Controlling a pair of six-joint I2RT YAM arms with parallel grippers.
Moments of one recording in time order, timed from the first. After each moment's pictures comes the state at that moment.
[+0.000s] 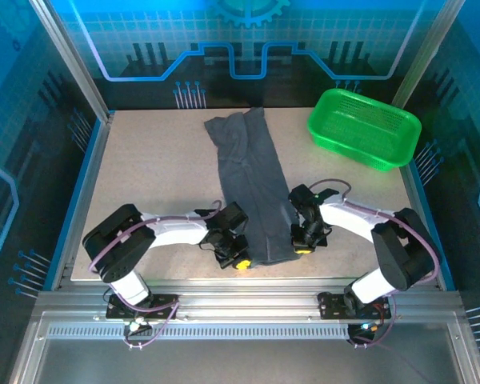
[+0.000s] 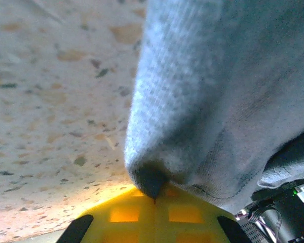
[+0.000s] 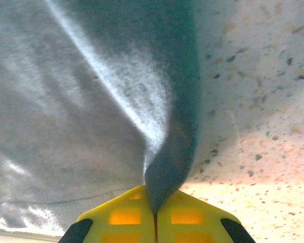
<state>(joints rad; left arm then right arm) -0.83 1.65 0.78 -0.38 0.50 -1.38 0.53 1.51 0.81 -0.91 -0.20 0.59</state>
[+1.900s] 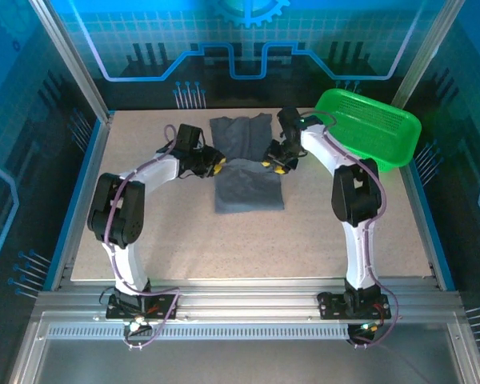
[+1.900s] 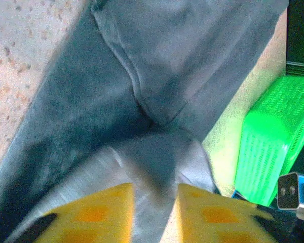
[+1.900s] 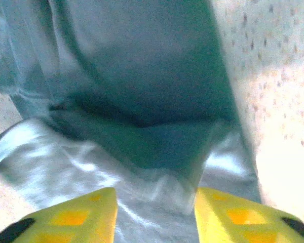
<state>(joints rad) -0.24 1.90 1.32 -0.27 0.39 -1.22 0.33 2.21 1.93 -1.00 -0.33 0.71</state>
